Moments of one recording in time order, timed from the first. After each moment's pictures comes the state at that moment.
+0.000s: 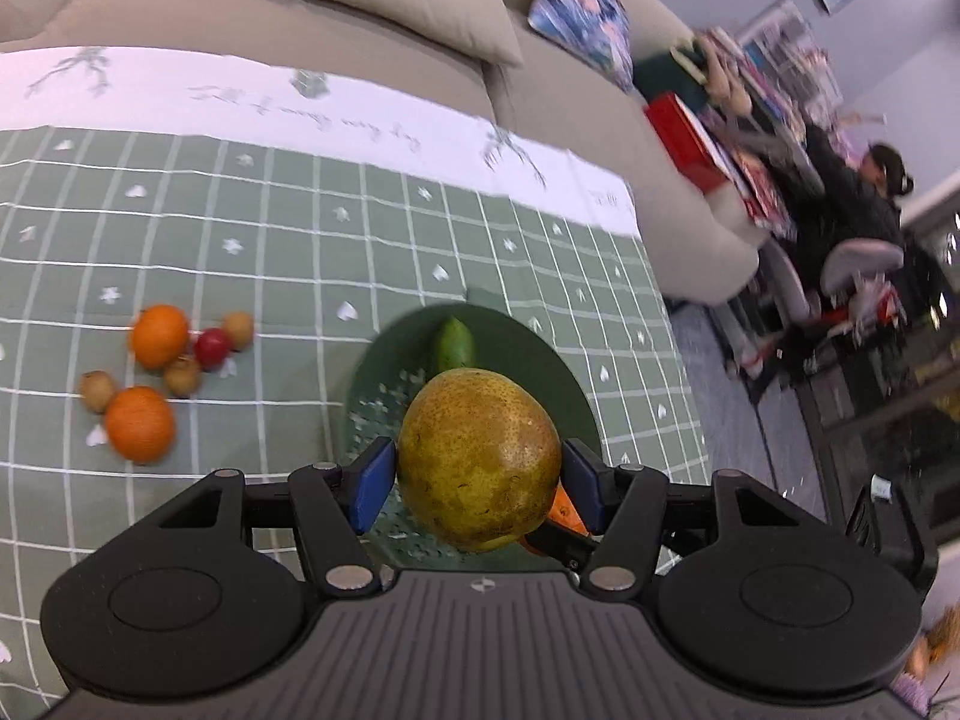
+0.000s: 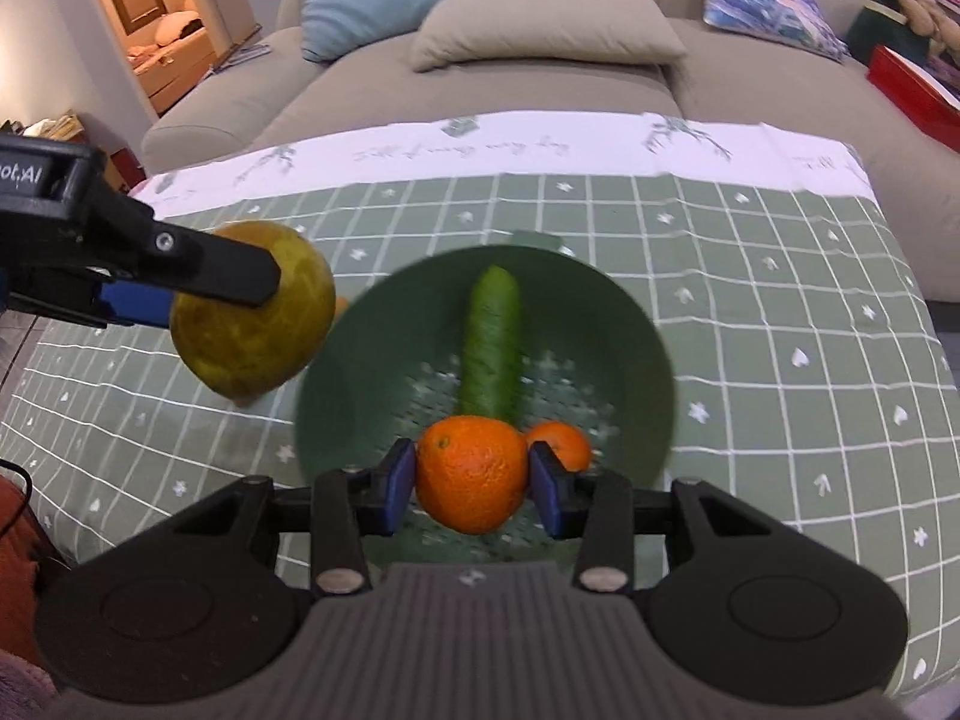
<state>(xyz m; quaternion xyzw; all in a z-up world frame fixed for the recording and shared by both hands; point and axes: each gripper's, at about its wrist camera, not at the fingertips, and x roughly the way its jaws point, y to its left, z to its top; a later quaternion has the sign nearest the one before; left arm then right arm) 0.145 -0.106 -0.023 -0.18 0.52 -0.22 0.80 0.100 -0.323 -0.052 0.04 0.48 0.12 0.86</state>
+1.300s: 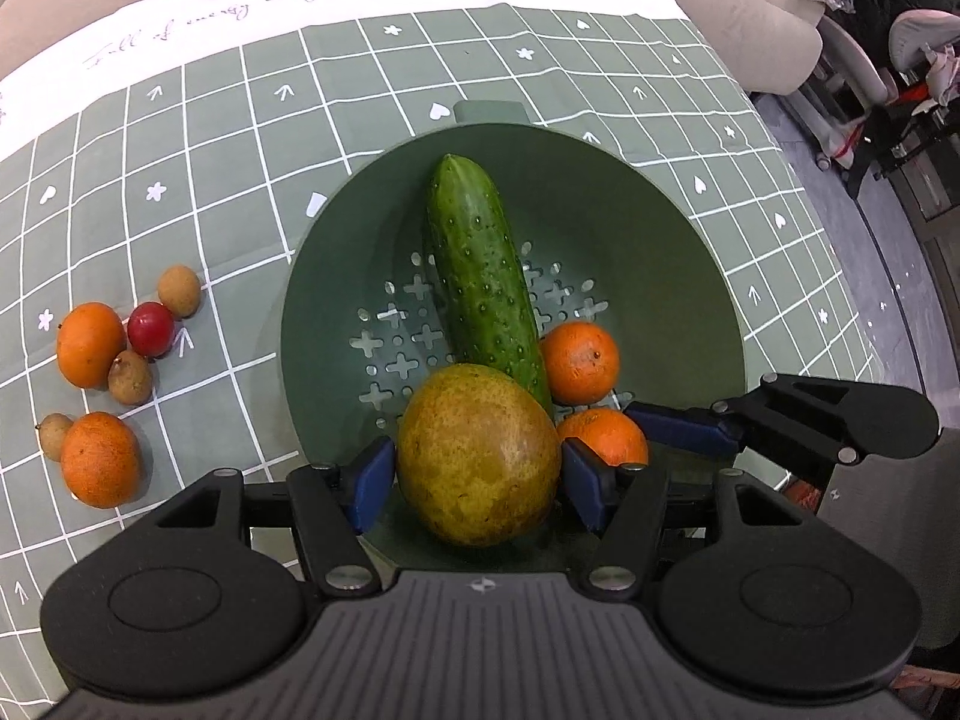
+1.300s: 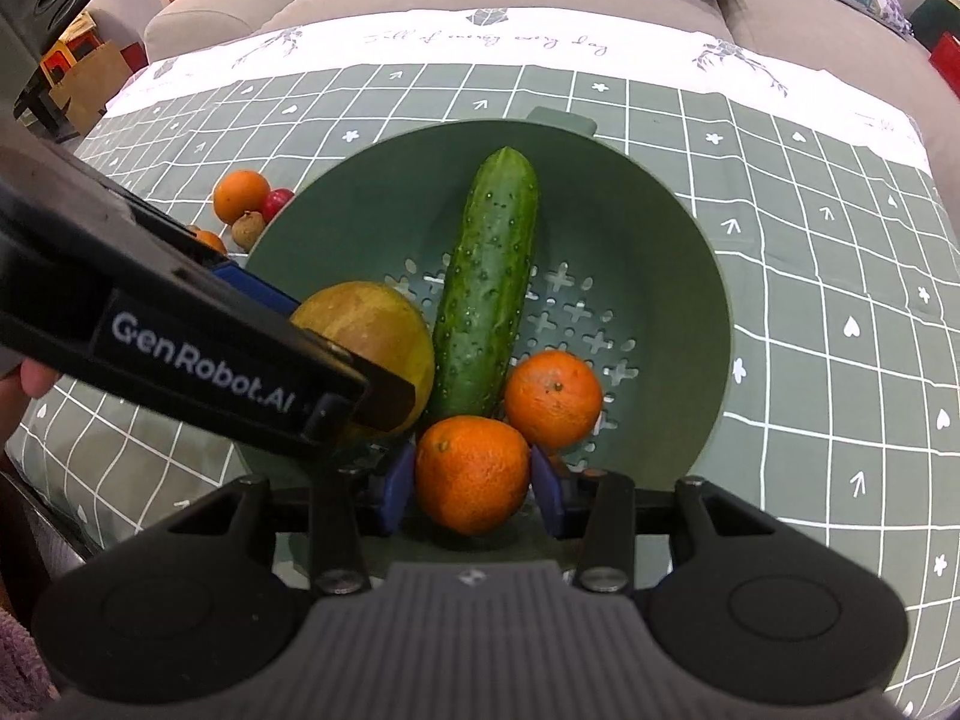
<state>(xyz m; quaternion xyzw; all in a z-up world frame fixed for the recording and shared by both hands) 0.168 -0.178 -0.094 0.02 0.62 -0.22 0.75 0.126 -0.310 -0.105 -0.02 0.55 0.16 0.82</state>
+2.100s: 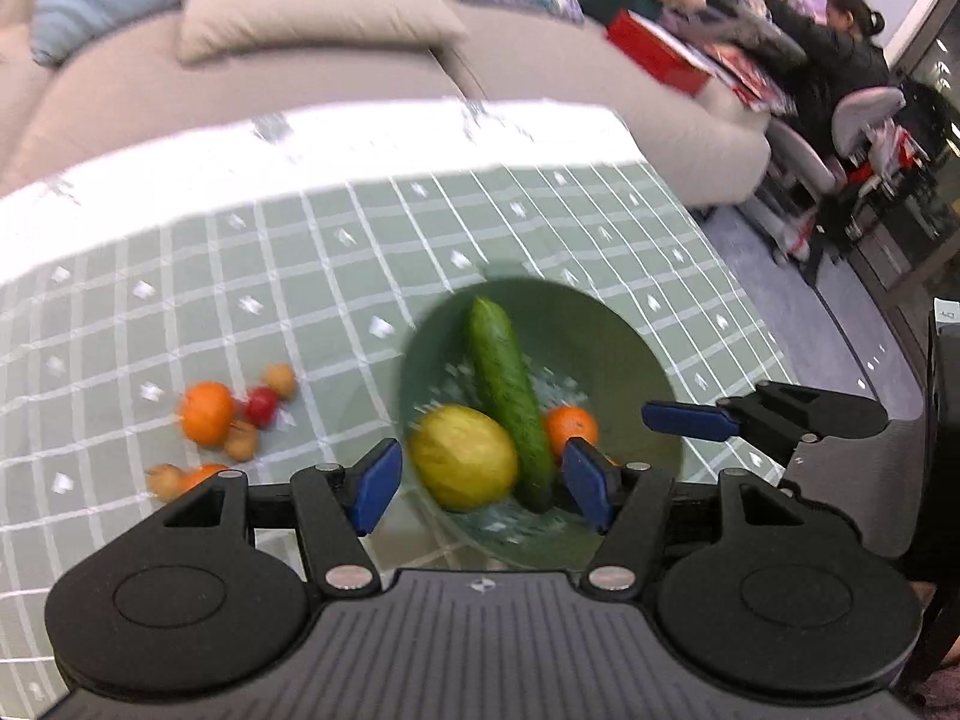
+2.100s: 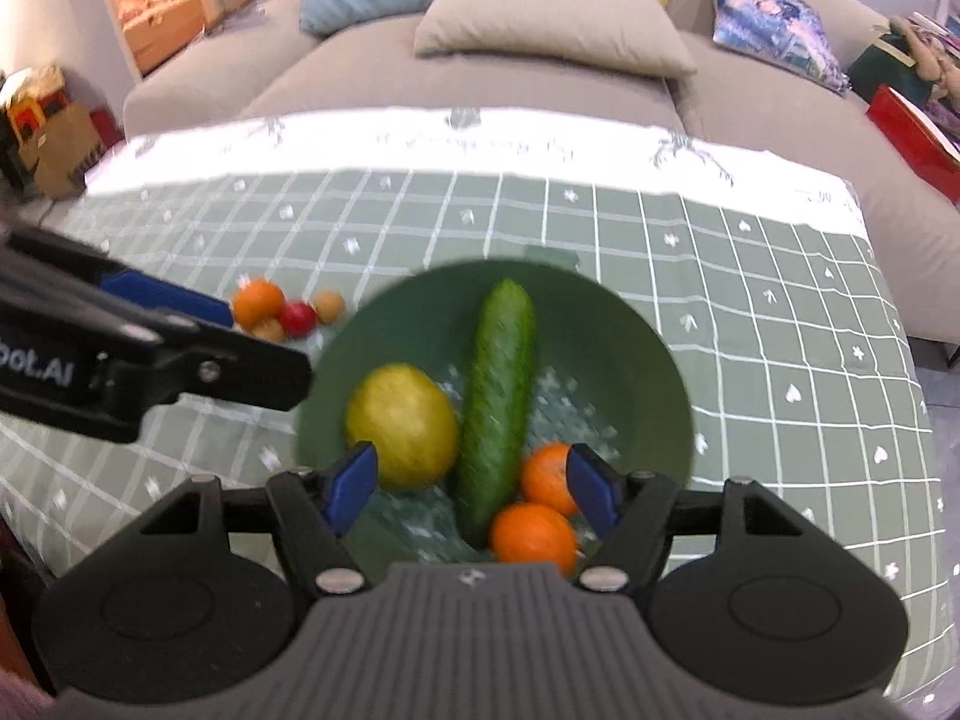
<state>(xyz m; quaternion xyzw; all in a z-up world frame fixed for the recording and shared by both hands) 0.133 -0.107 -0.012 -0.01 0.50 -0.24 0.83 0.113 -0.280 -0.042 -0.01 0.48 0.10 0.87</state>
